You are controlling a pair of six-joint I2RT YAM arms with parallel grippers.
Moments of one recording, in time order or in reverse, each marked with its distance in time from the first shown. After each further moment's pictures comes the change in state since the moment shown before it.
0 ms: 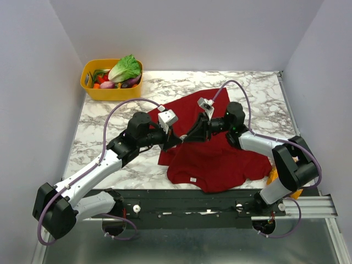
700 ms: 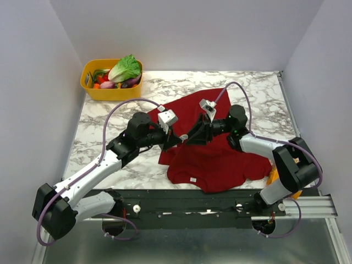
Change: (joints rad) left arm -0.001 -0.010 0.000 0.001 -0.015 0.011; right arm -0.002 -0.024 -0.049 0.091 -0.002 0.031
